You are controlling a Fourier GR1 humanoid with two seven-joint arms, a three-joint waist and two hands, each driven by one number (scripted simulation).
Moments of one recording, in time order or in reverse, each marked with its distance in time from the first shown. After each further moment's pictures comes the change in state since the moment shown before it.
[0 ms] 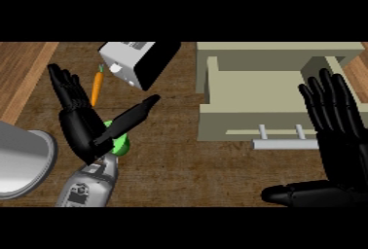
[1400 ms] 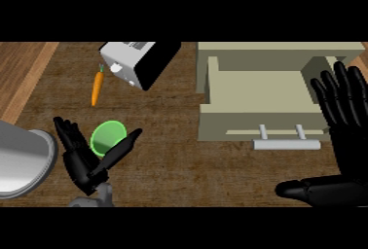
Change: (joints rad) left arm 0.267 0.000 0.044 0.186 0.441 -0.010 -0.451; right arm -0.035 -0.025 -0.077 0.004 -0.054 0.039 0.037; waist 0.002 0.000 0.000
